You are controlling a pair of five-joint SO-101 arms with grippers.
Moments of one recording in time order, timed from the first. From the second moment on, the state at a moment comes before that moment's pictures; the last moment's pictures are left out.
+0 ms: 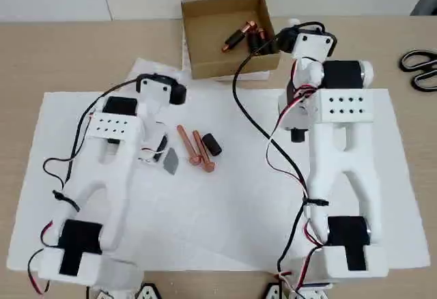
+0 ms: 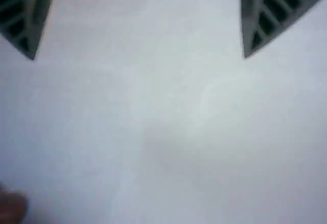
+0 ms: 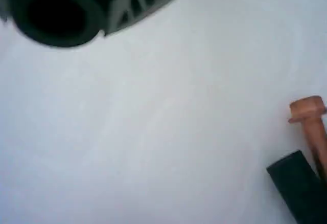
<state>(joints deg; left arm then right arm) 1.8 0.0 17.8 84.5 -11.0 -4.5 -0.4 -13.7 98.7 0.0</state>
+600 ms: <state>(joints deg) -4.9 14.8 17.8 84.8 -27.6 -4.4 -3.2 -13.3 98.8 0.0</state>
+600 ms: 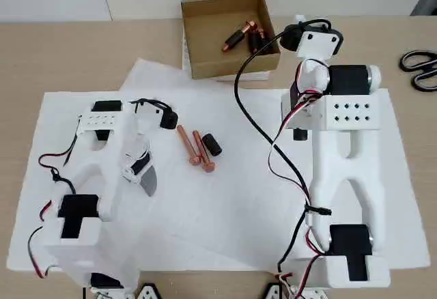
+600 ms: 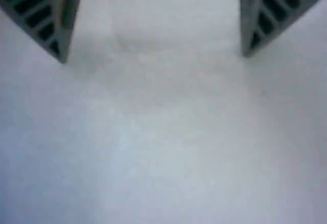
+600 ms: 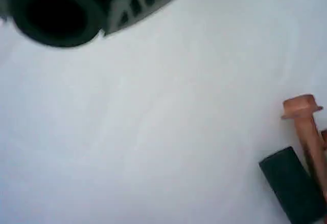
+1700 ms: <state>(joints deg) 9.4 15.8 17.9 95.5 39.8 -4.4 -3.2 -13.3 98.8 0.0</state>
